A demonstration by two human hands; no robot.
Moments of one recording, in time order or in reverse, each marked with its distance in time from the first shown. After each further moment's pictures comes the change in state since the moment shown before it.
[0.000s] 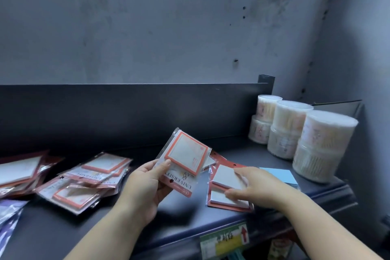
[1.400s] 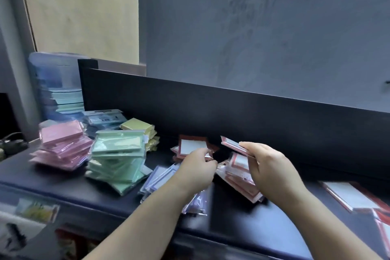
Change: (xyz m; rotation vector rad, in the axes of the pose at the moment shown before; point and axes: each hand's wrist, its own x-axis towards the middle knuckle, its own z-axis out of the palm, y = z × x) left_hand -0.066 0.122 -0.193 0.789 0.273 0.195; right_hand 0.027 -0.296 0.062 0.187 0.504 -0.634
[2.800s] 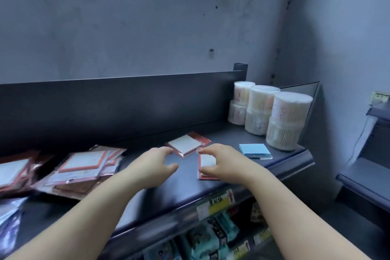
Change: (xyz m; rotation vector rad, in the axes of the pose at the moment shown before) left_hand -0.003 0.069 0.212 0.777 -0.510 0.422; right_hand -0.137 0.161 -0.143 -0.092 -0.373 0.545
